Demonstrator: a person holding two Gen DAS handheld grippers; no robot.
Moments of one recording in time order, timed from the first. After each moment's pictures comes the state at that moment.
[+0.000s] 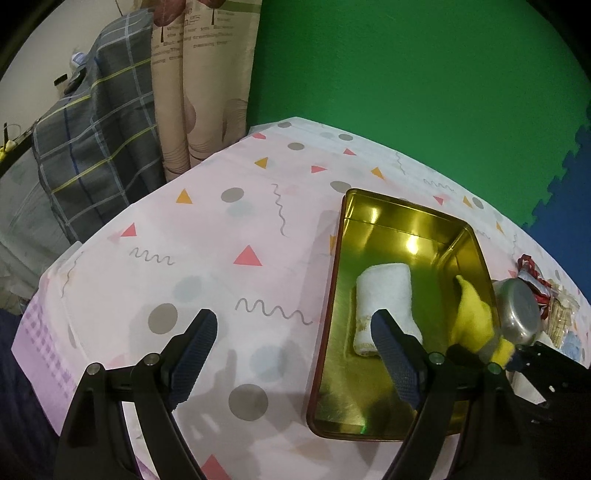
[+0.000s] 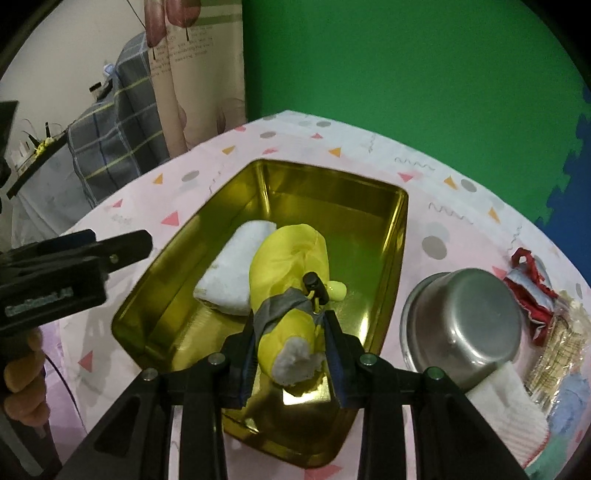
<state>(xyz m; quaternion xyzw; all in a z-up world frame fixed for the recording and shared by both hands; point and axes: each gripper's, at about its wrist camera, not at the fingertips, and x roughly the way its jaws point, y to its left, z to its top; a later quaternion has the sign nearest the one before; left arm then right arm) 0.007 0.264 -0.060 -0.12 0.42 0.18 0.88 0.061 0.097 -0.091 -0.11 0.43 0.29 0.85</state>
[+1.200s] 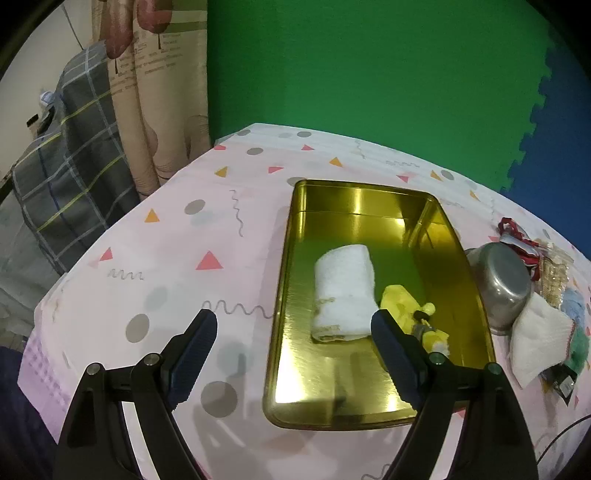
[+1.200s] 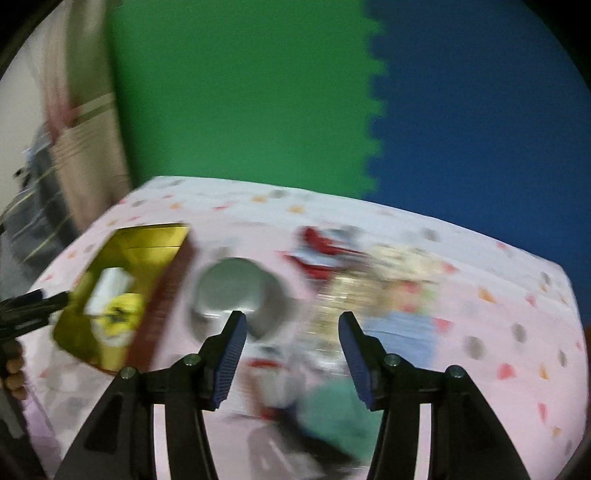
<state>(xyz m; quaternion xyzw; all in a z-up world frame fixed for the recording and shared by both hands) 0.010 0.223 -0.062 -0.06 0.42 0.13 0.89 0.054 -0.138 -0.035 -0.02 0.38 0.08 0.92</state>
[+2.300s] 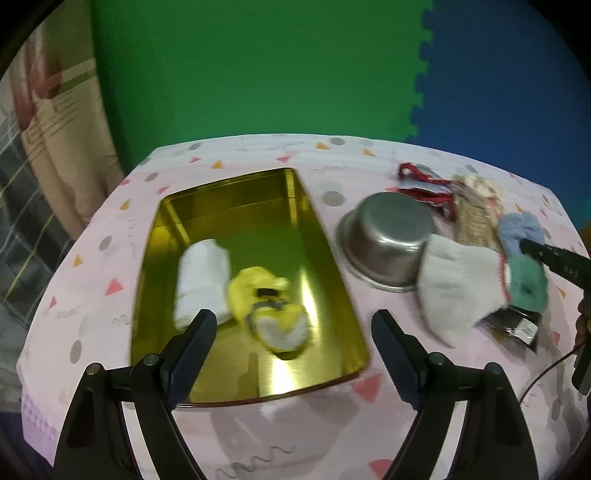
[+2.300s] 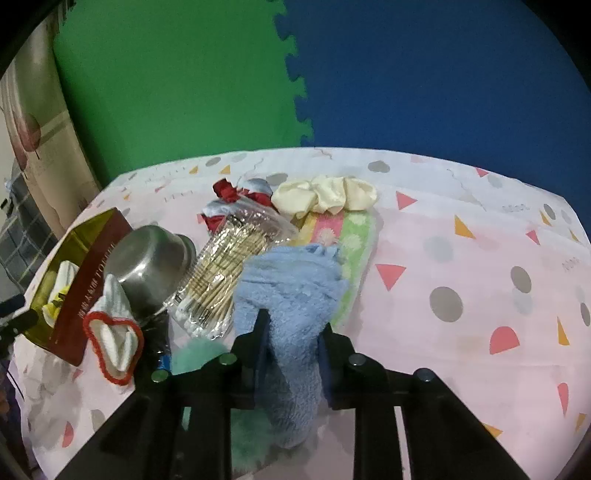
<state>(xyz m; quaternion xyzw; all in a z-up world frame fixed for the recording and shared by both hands) 0.014 0.109 -0.056 0.03 0.44 0.00 0.90 0.071 -0.214 -0.101 0.04 0.42 0.10 0.90</state>
